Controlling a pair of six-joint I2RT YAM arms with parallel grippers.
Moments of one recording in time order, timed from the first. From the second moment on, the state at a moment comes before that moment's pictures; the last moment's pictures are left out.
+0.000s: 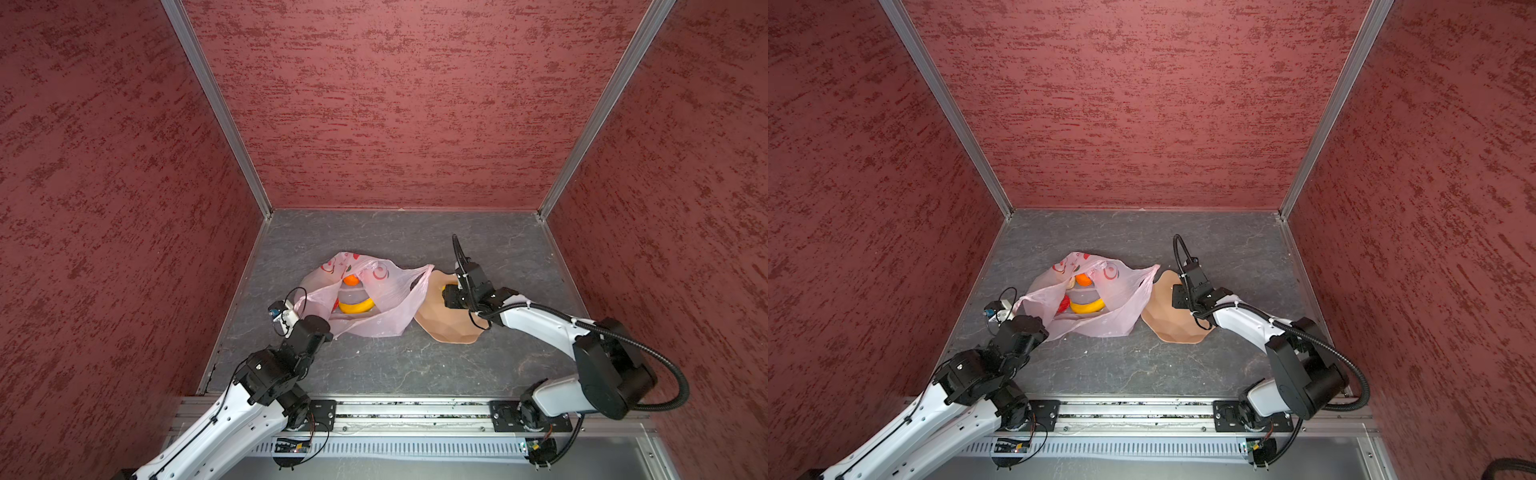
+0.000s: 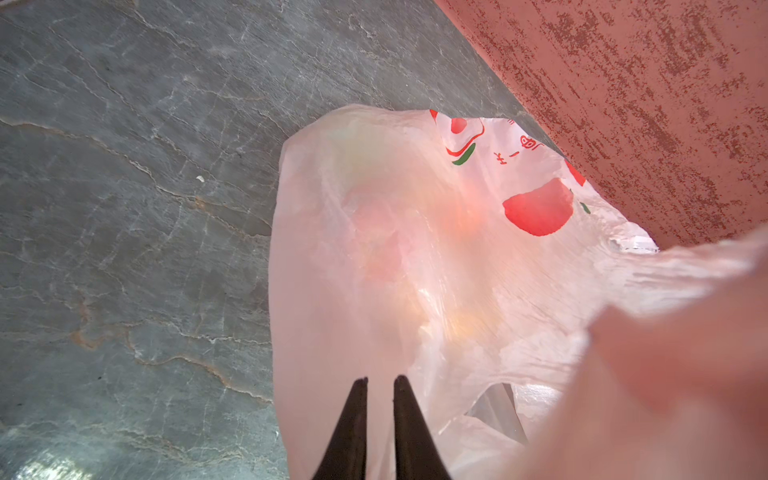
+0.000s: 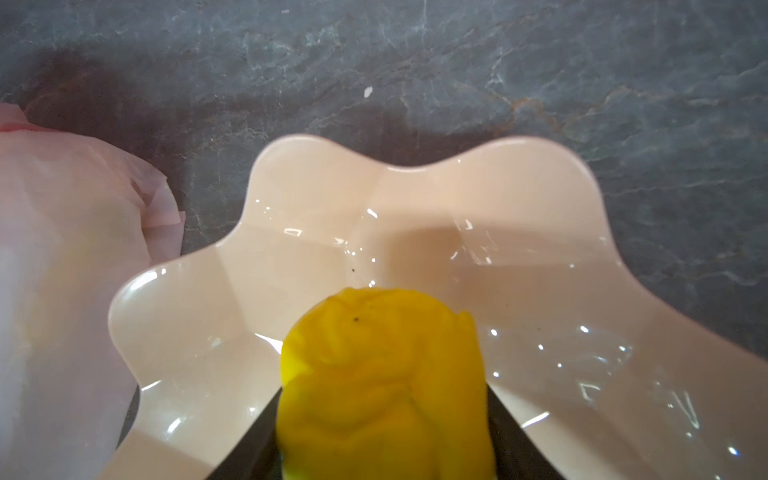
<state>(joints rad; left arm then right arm) -0.70 0.49 0.54 -0.87 -0.58 -1.19 0.52 1.45 0.77 -0.23 0.07 0.54</state>
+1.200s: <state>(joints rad) -0.70 0.49 0.54 -0.85 -0.57 -1.19 0.54 1.43 0.71 -0.24 0.06 0.58</state>
